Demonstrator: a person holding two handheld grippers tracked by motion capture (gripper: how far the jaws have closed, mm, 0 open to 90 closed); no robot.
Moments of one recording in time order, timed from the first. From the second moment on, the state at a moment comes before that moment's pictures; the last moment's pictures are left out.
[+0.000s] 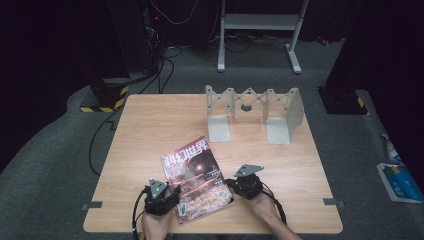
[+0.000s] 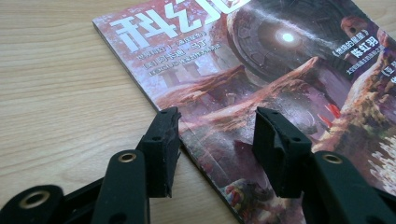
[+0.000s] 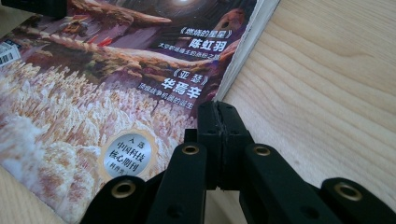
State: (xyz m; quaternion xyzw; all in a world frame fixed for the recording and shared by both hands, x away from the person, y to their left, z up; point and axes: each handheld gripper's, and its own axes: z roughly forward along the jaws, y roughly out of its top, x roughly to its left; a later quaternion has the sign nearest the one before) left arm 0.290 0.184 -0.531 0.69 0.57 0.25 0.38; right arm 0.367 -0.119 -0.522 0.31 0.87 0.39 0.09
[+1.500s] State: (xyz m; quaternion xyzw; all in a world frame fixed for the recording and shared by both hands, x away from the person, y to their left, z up) left arm 0.315 0.128 -0.525 0.74 0.52 0.19 0.39; right arm 0.356 -0.190 -0.524 0.35 0.84 0.40 0.11
